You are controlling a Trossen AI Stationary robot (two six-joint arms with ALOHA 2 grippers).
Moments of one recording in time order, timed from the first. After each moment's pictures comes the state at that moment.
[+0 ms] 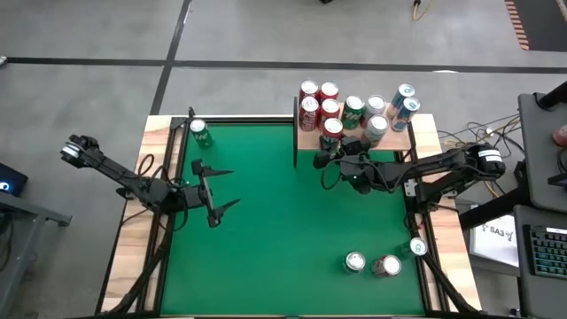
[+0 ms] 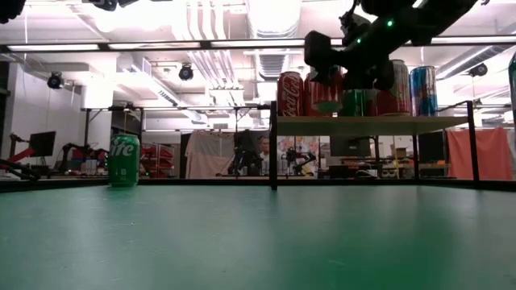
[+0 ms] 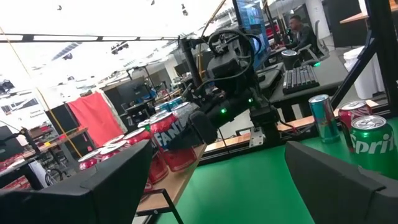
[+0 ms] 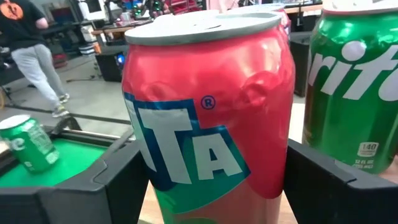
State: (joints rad) left arm -0.47 0.80 0.41 0.58 -0.71 0.50; right arm -0.04 1.37 0.73 0.35 1.07 0.46
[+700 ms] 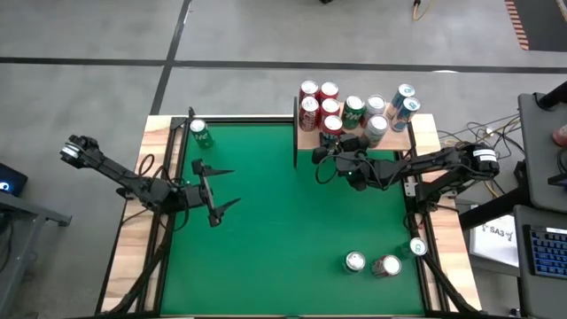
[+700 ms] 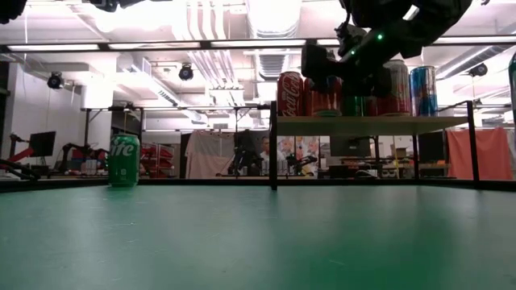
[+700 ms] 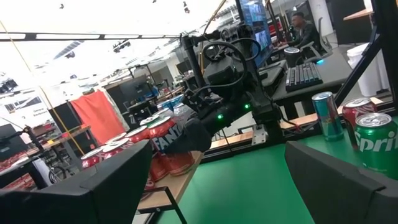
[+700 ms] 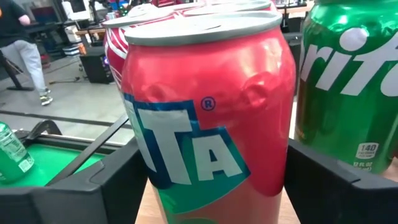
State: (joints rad) left arm -0.46 0.80 0.41 0.58 -0.72 0.50; right arm -0.09 1.43 0.73 0.38 1.08 0.46
